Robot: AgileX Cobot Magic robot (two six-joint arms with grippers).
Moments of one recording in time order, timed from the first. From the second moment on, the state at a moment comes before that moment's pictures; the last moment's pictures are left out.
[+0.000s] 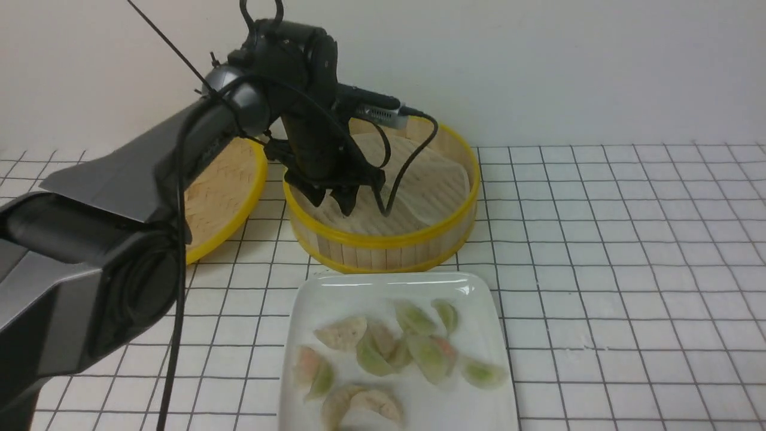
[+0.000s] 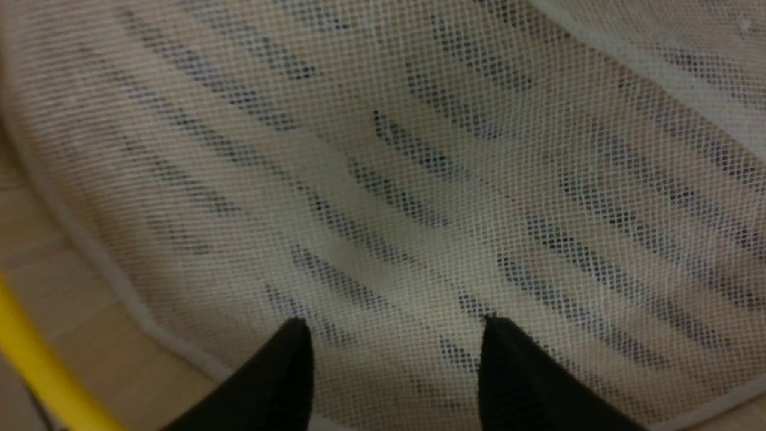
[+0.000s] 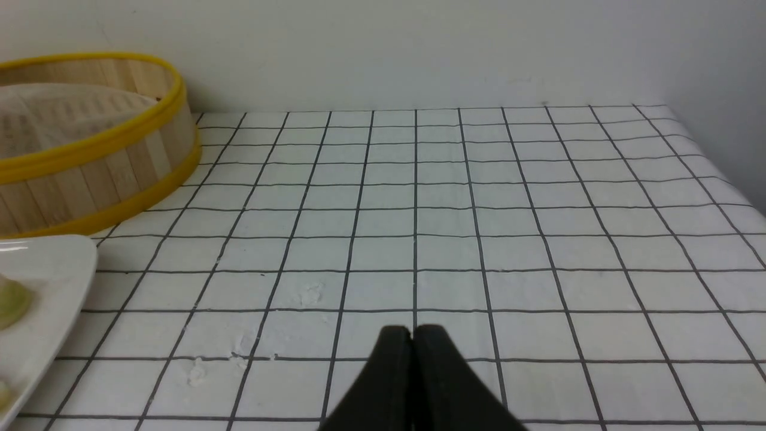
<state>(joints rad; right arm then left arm) 0.02 -0.02 0.02 -0.07 0.38 0.14 -0.37 2.42 -2.27 -0.04 1.23 0.03</state>
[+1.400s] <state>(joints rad) 0.02 -0.02 0.02 -0.07 0.38 0.14 -0.38 2.39 -2.42 -0.07 1.23 0.03</state>
